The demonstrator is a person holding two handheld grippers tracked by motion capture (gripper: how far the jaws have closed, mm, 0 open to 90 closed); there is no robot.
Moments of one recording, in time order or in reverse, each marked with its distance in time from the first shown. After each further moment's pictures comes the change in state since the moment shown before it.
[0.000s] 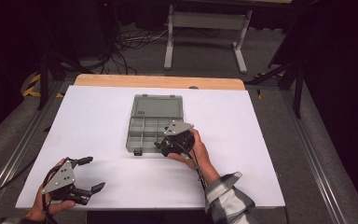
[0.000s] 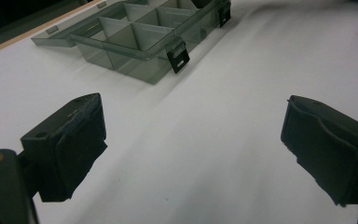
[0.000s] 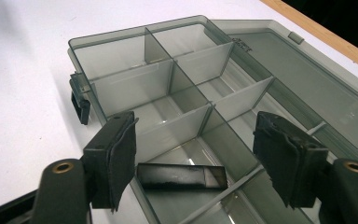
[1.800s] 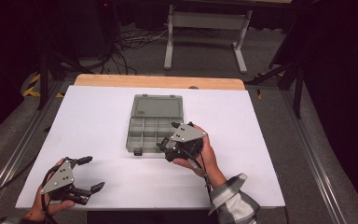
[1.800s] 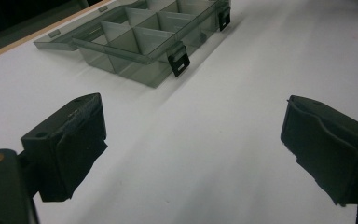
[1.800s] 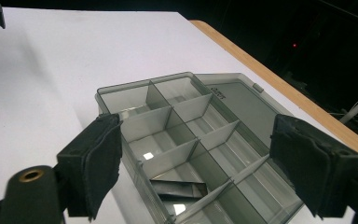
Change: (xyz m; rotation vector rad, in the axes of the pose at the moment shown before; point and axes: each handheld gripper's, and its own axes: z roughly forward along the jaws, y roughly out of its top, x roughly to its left) left arm 0.000 0.001 -0.002 -0.013 0.001 -0.002; right arm 0.019 0.016 -0.054 -0.141 -0.091 -0.062
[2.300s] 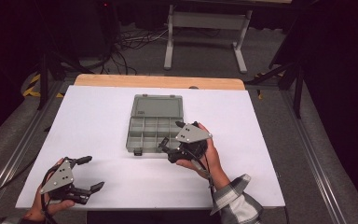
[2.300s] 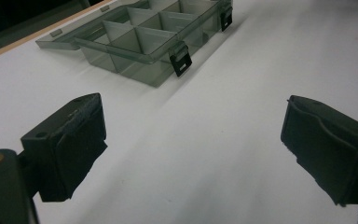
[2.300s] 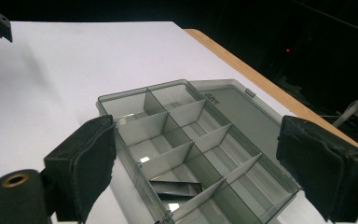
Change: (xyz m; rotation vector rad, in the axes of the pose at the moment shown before) left arm 0.001 -0.001 0.000 -0.003 0.004 -0.006; right arm -0.001 0.002 -0.014 -0.030 -0.016 0.013
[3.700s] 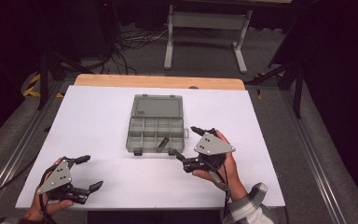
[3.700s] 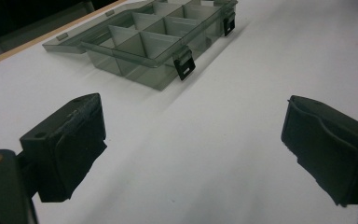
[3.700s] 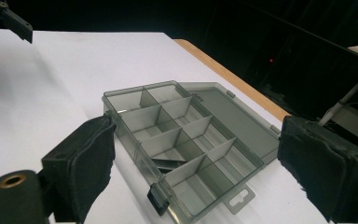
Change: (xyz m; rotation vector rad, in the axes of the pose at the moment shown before) left arm 0.001 0.000 -0.004 -0.016 0.010 -0.004; right arm 0.003 -0.007 -0.057 -0.045 -0.049 -0.011
